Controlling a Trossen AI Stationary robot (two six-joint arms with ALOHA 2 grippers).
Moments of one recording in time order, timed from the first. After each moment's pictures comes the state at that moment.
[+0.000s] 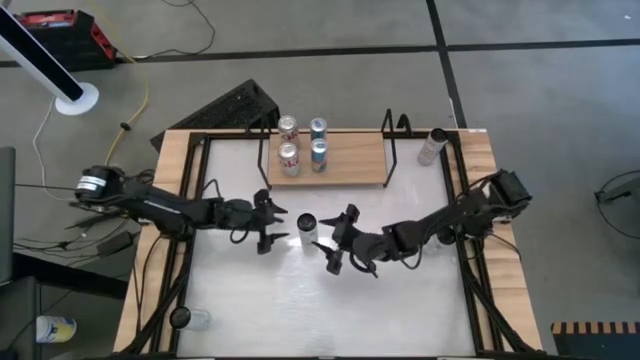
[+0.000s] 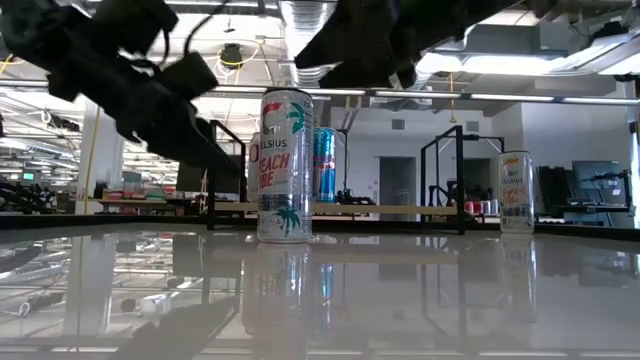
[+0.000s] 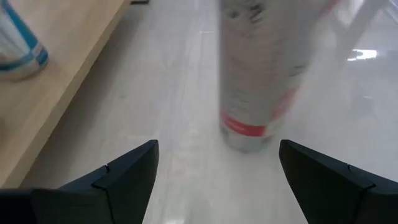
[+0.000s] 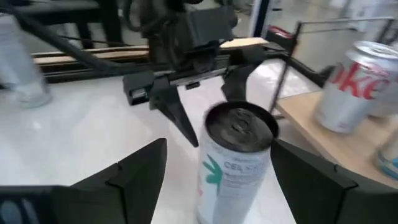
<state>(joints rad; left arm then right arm) -0.04 1.25 0.35 0.45 -0.19 -0.01 0.34 1.70 0.99 0.33 0.66 0.22</state>
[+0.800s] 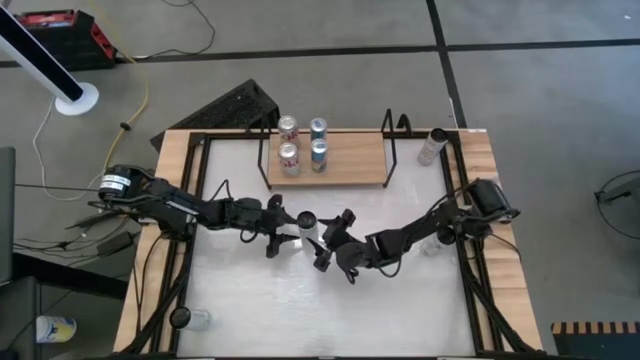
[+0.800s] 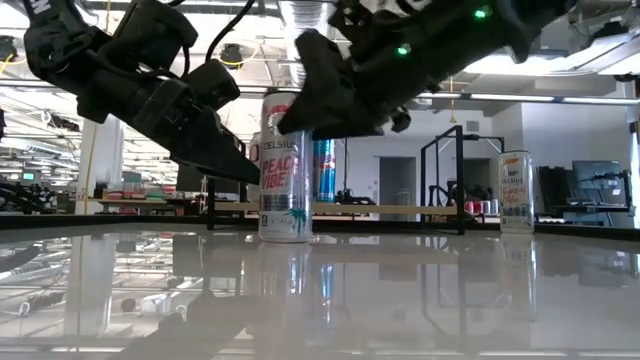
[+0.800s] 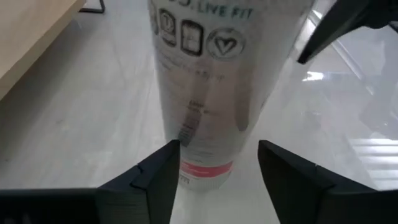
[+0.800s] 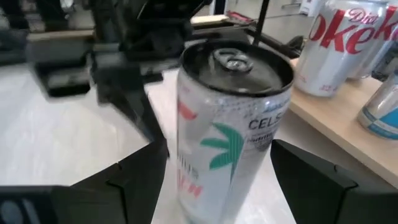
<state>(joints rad) 0.00 1.47 0.38 0.71 0.00 -0.07 0.32 1.90 1.05 0.38 0.81 0.31</state>
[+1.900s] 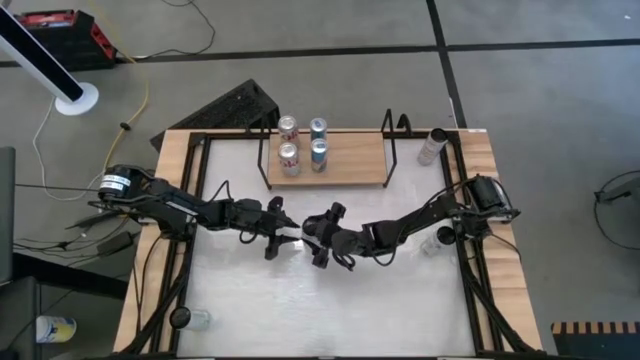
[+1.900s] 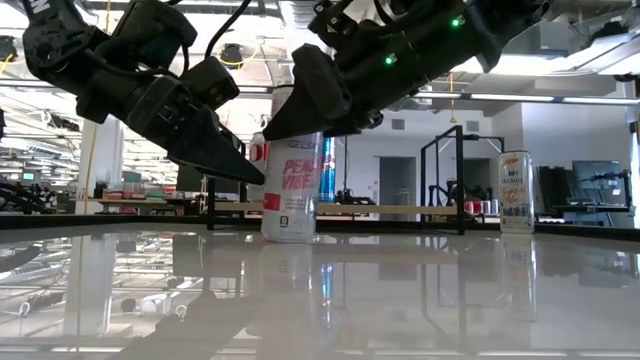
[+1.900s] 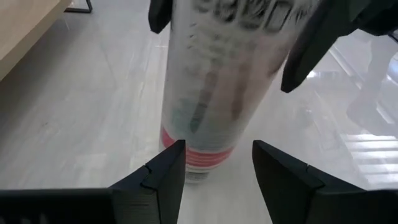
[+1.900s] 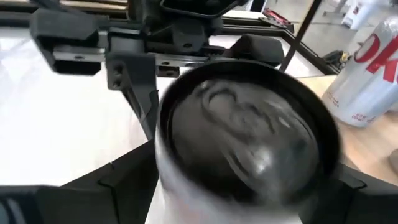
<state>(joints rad) -0.01 1.47 0.38 0.72 0.02 -0.07 0.24 1.90 1.07 0.37 0.61 0.10</state>
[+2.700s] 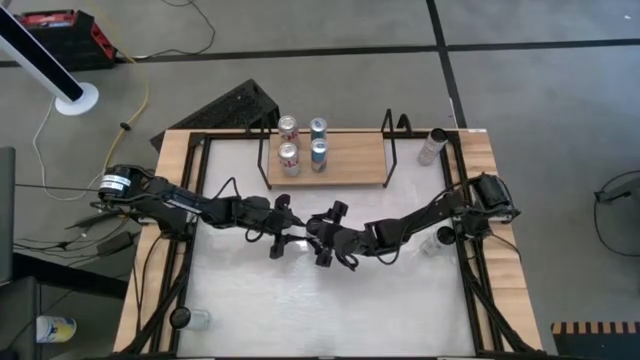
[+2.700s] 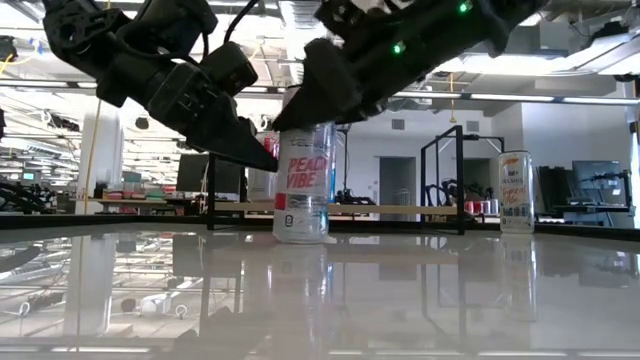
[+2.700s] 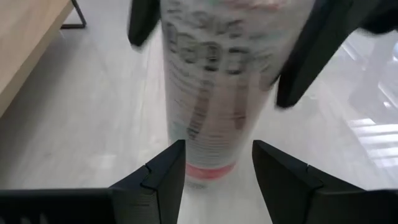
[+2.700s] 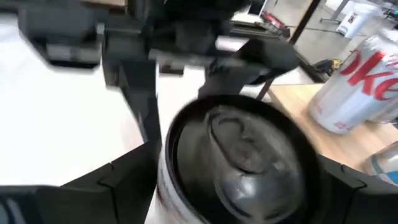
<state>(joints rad) -0.01 1.47 0.50 0.56 0.03 0.00 0.25 1.85 1.07 0.31 0.63 0.05</state>
